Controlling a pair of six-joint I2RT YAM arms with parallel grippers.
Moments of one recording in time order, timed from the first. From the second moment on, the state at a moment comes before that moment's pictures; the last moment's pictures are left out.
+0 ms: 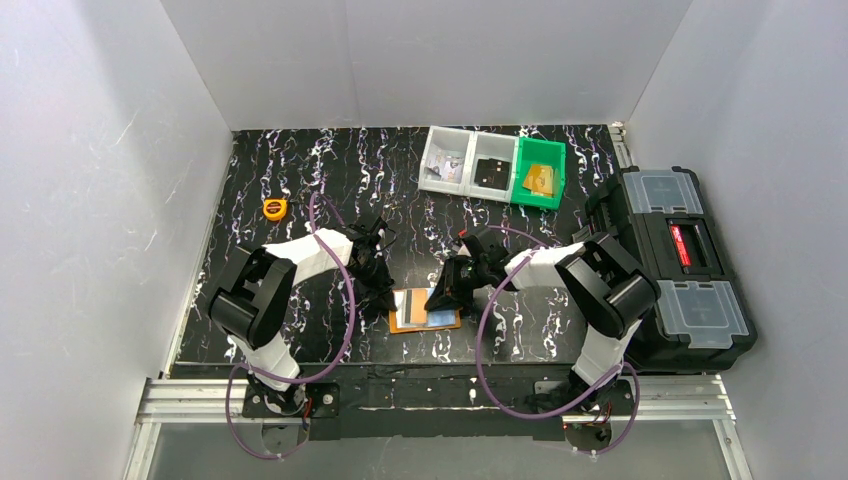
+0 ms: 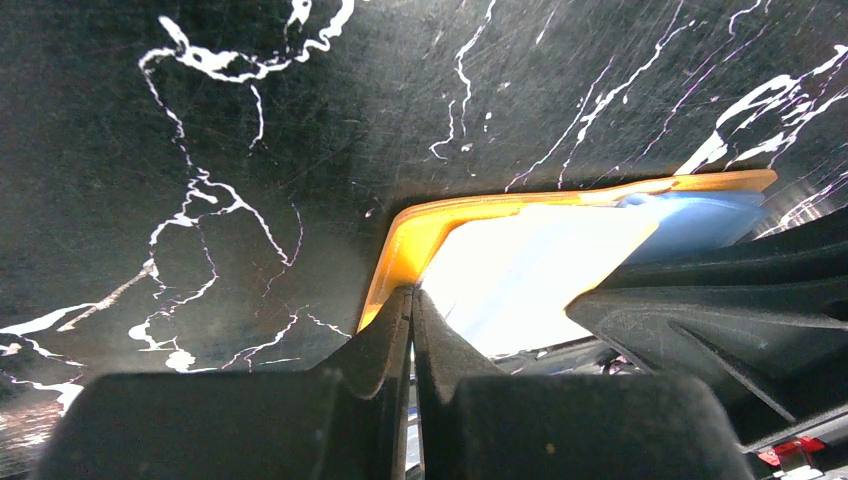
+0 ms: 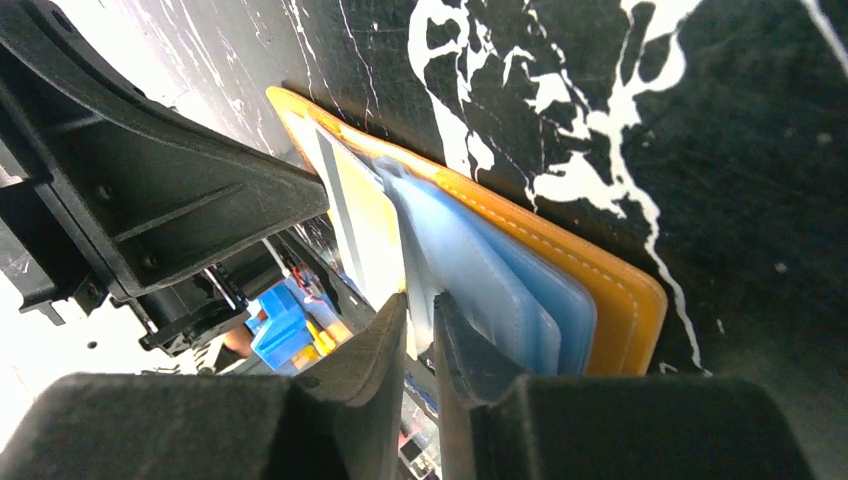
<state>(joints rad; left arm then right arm) -0.52 1.70 0.94 -0.67 0.30 -0.84 0.69 1.76 0.77 0.05 -0.60 1.01</state>
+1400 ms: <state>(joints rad) -0.52 1.70 0.95 -0.67 0.30 -0.83 0.70 1.87 0.83 0.15 -0.68 1.07</state>
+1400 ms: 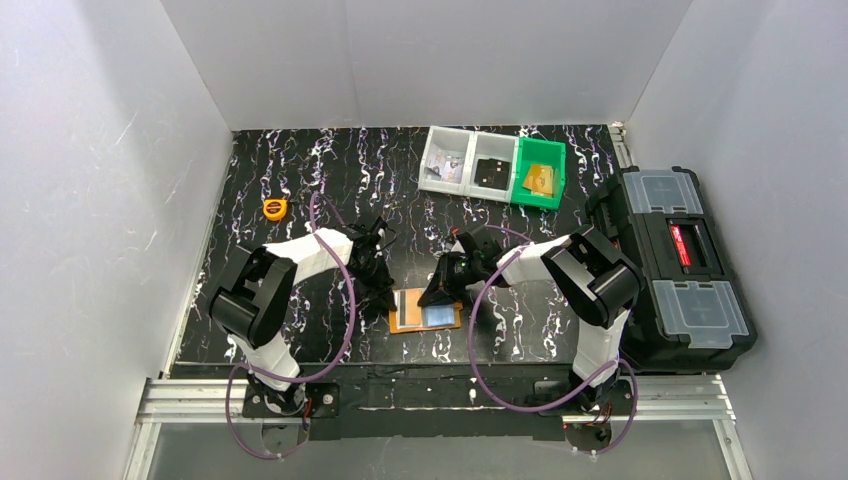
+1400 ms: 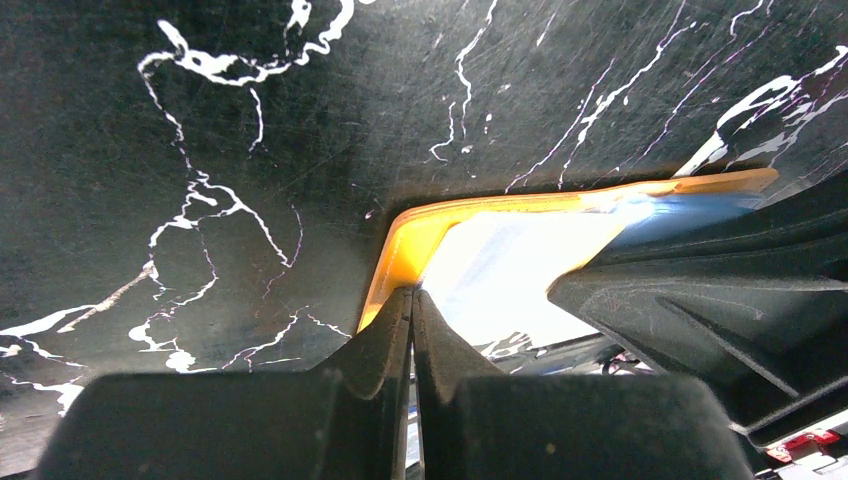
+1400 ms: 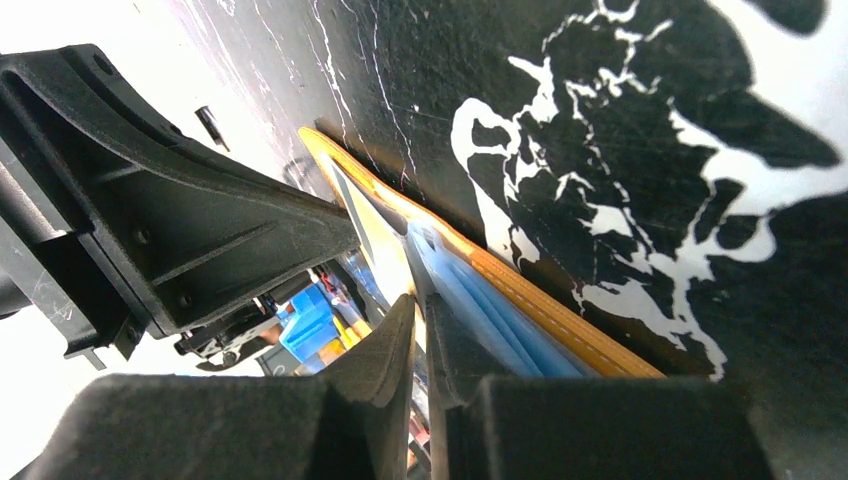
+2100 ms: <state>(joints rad) -0.51 1.71 0.95 -0.68 0.30 -0.84 0.69 1.80 0.79 0.11 -0.61 1.02</state>
